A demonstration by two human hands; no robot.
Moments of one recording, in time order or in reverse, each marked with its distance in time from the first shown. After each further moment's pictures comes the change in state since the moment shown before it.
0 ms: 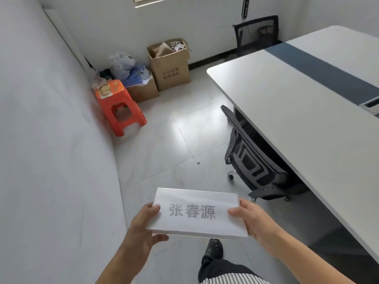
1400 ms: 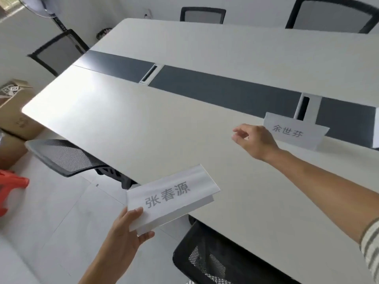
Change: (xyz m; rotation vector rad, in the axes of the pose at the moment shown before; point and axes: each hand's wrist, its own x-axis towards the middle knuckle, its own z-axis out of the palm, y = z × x) left_hand -0.175 -0.199 0.557 0.267 -0.407 -0.171; right_hand -0.417 0.146 -0.591 -0.697 1.047 -0.200
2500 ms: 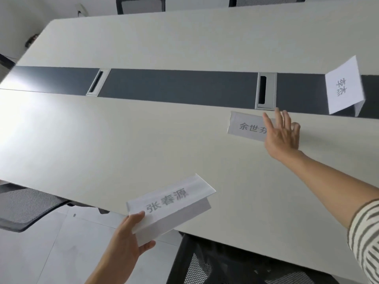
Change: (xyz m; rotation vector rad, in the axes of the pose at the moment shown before) left_hand 0.079 0.009 0.040 0.237 -0.058 -0.223; right_hand -0.014 0.169 -0.007 -0.661 0.144 0.462
